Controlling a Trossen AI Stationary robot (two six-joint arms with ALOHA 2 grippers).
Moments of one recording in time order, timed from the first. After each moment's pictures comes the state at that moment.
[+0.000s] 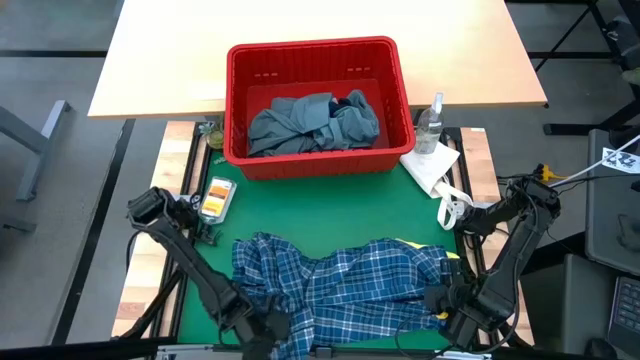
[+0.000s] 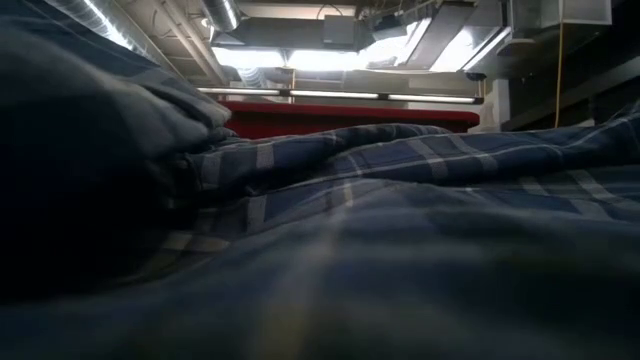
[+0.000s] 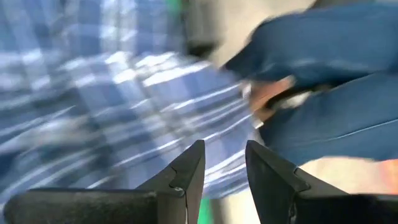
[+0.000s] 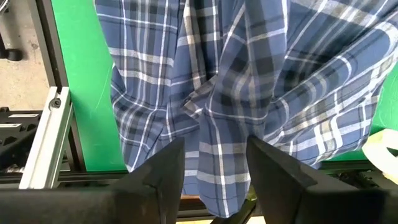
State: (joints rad) left arm -0.78 1.88 1.48 -0.57 -0.08 -0.70; right arm 1.01 1.61 1.36 -1.36 -0.01 0.99
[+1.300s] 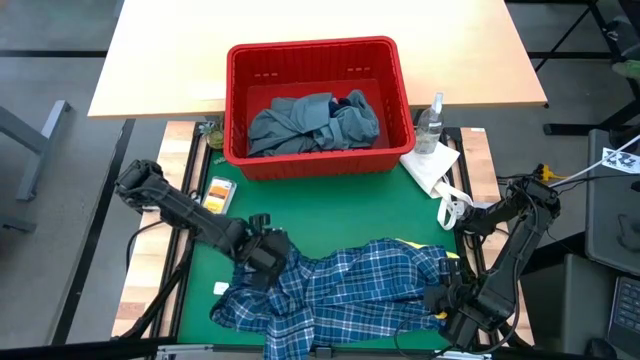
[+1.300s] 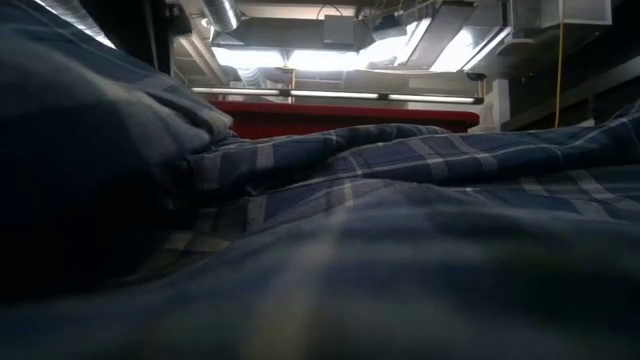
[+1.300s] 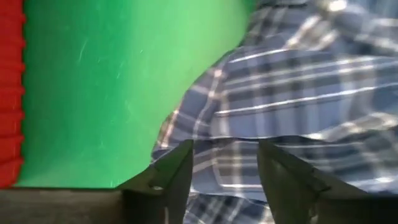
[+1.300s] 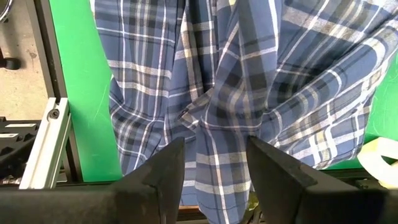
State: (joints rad) left arm -0.47 1.63 1.34 -1.08 -0.29 -0.63; right arm 1.01 1.61 1.36 -1.35 0.03 0.99
